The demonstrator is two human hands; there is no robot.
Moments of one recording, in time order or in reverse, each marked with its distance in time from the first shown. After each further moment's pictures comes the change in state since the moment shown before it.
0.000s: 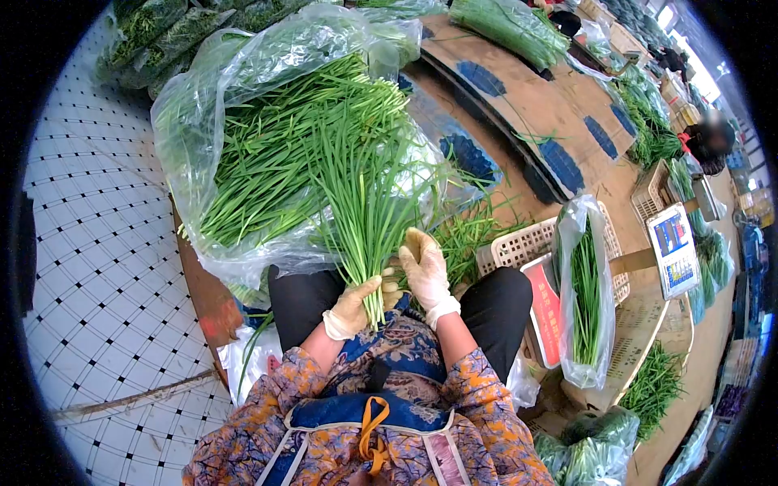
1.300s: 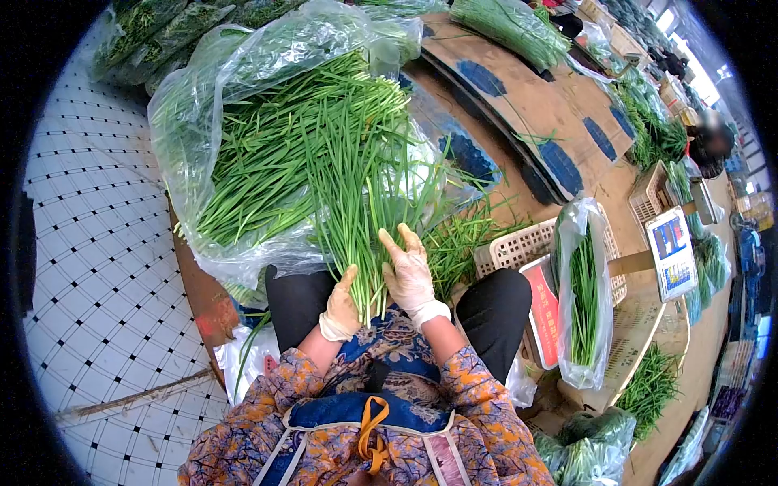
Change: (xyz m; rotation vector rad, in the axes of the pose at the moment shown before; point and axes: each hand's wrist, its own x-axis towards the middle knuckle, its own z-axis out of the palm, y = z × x) left_hand 0.002 0.002 -0.006 -0.362 -0.063 0.044; right_hand -0.002 -0.002 0.015 -0.612 -0.082 -0.404
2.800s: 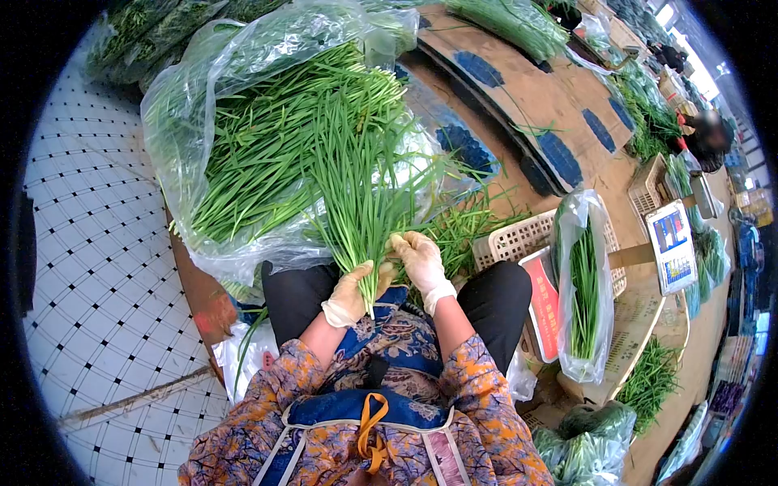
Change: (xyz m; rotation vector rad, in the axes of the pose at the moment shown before) left_hand 0.022 -0.004 -0.010 -0.030 0.241 -0.029; right_hand 0.014 0.010 -0.017 0.759 -0.106 0.557
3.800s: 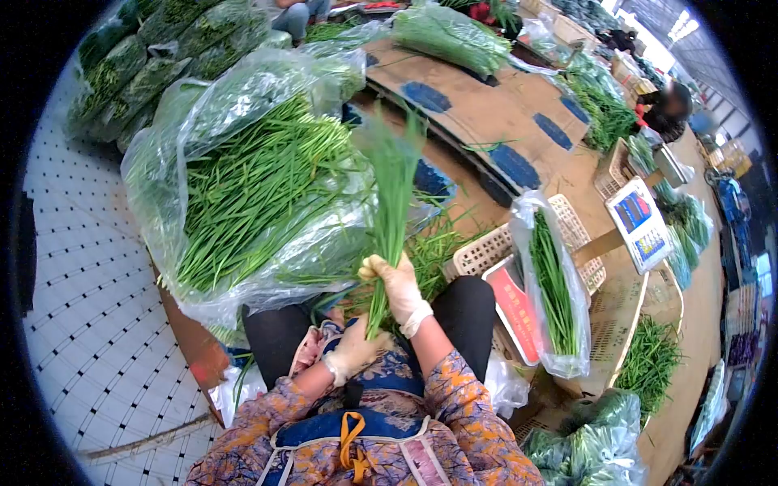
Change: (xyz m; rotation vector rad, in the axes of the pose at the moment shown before) left_hand -0.045 -0.046 0.054 1.500 -0.037 0.007; right_hand -0.007 -0.010 -0.021 0.698 0.101 -0.030
